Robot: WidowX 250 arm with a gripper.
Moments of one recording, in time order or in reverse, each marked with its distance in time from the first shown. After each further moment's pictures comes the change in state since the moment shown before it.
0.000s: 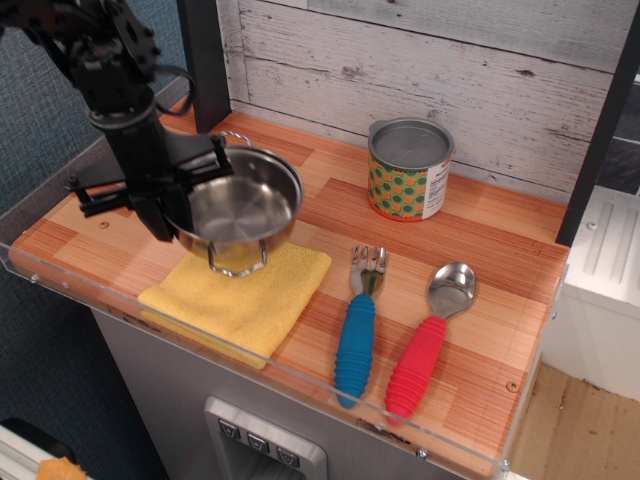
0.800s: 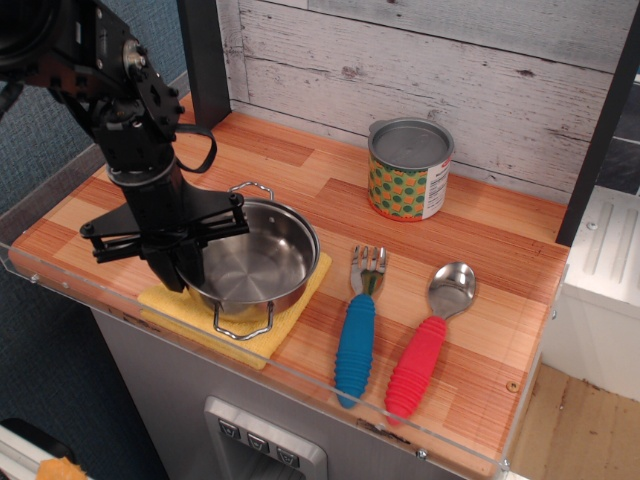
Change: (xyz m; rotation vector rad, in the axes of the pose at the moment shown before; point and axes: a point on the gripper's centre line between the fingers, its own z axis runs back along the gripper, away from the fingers) arm -0.027 0.001 -0.017 0.013 0.022 -0.093
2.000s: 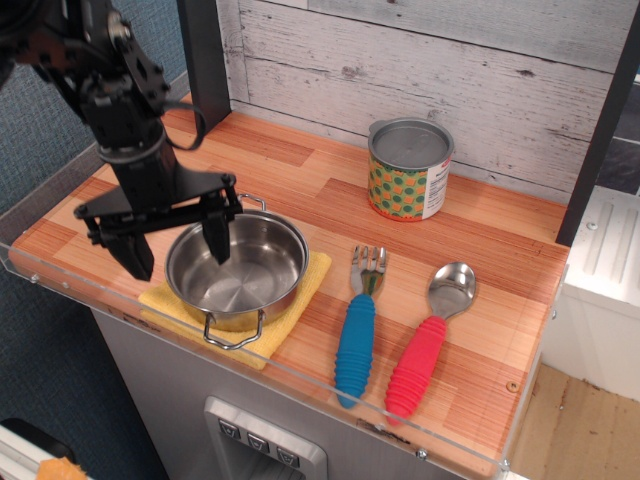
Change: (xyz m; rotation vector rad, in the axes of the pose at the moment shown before) arm 0.010 0.001 0.010 -0.022 0.029 -0.010
